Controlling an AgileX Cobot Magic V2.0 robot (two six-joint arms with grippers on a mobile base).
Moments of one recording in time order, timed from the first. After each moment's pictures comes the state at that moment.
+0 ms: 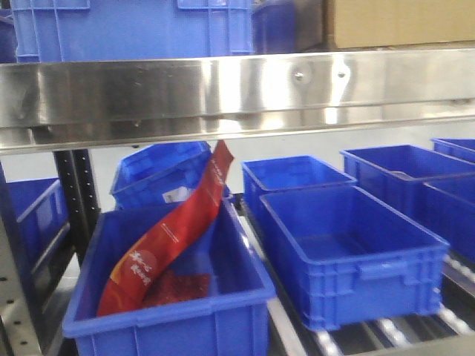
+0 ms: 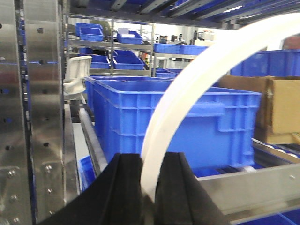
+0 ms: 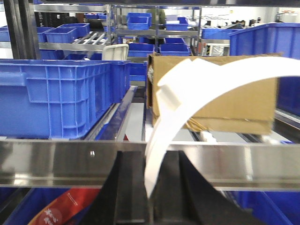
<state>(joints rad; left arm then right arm) -0.12 0.32 -0.50 0.04 0.17 -0.08 0.26 0.27 -0.49 -0.12 0.28 0.14</state>
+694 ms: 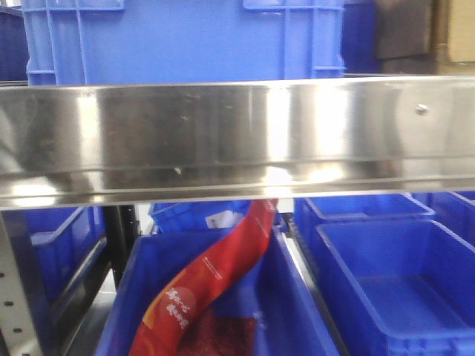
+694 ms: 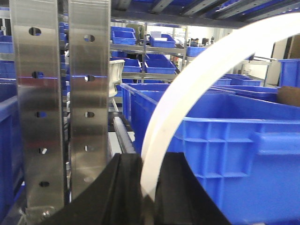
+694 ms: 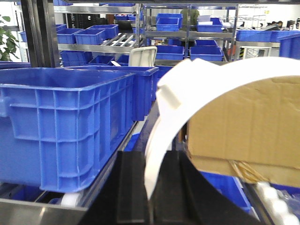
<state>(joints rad) -0.12 0.32 -0.50 0.04 0.17 -0.08 0.26 0.27 -0.49 -0.12 0.28 0.14</state>
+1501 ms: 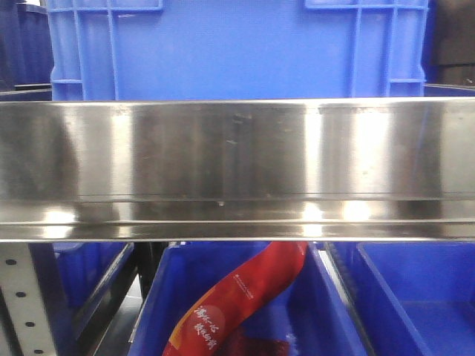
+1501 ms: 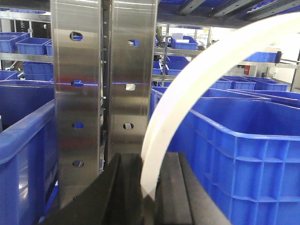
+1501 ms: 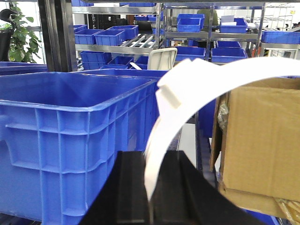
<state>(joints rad) -0.12 0.32 -0.50 0.04 0.17 -0.08 0.26 0.27 -0.49 -0.12 0.28 0.14</state>
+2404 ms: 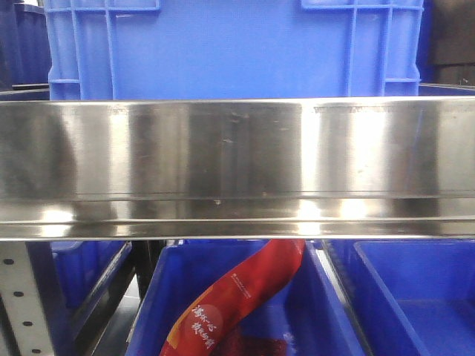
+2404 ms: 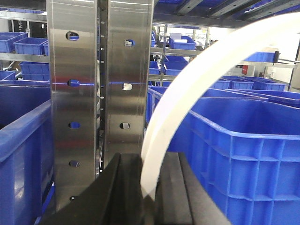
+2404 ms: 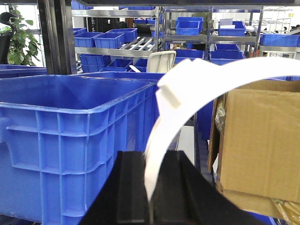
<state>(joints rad) -0.12 0.32 -0.50 0.04 0.17 -0.08 0.26 0.27 -0.49 -0.12 0.27 0.14</state>
